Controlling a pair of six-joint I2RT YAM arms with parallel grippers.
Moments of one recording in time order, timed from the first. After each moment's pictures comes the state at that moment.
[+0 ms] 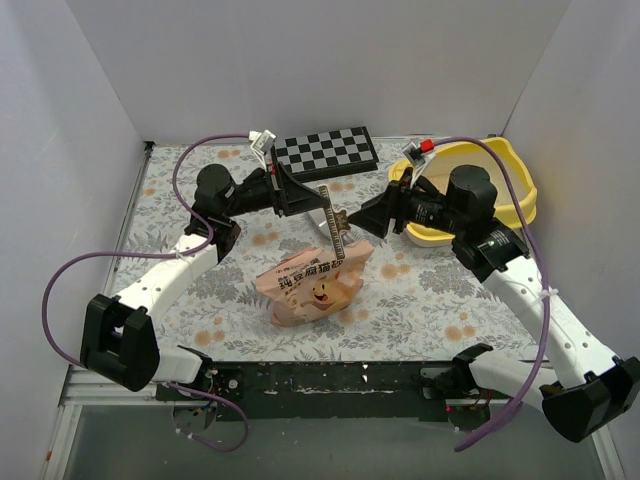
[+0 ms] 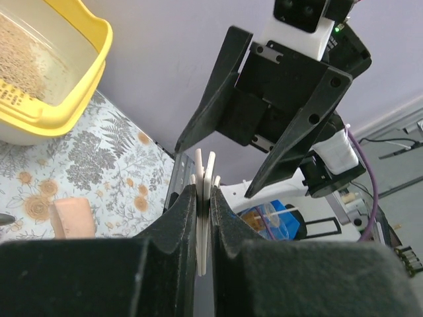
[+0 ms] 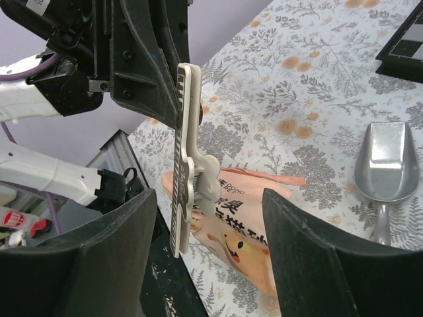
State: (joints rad) left arm -0.41 1.35 1.00 0.60 0.93 -1.06; right arm 0.52 1.08 1.10 -0.17 -0.63 0.45
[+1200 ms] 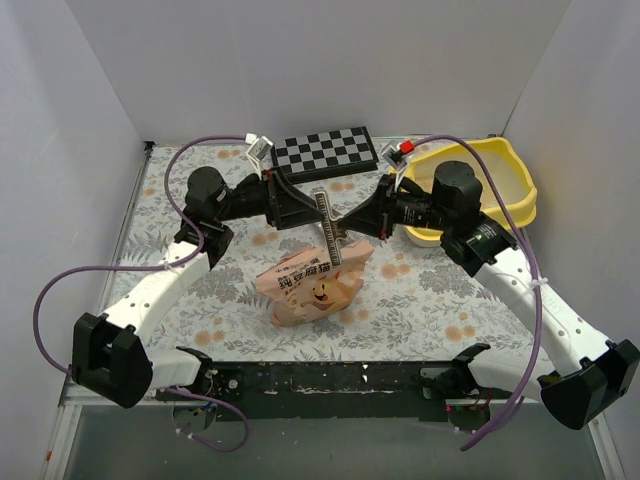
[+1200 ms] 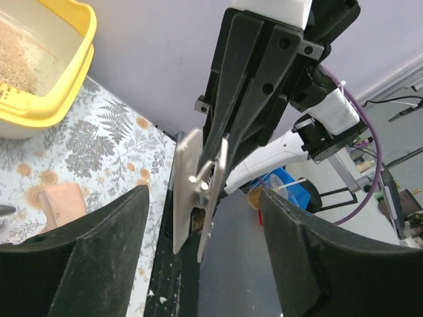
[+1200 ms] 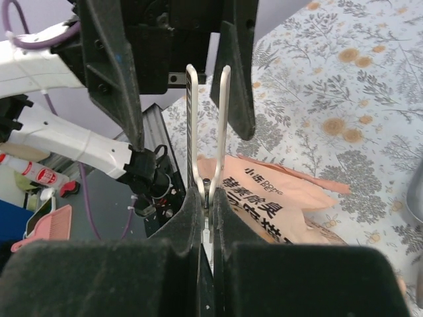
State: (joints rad) left arm -0.41 1.27 0.99 0.55 1.03 -0.99; right arm 0.58 1.12 1.14 -0.13 -0.75 0.44
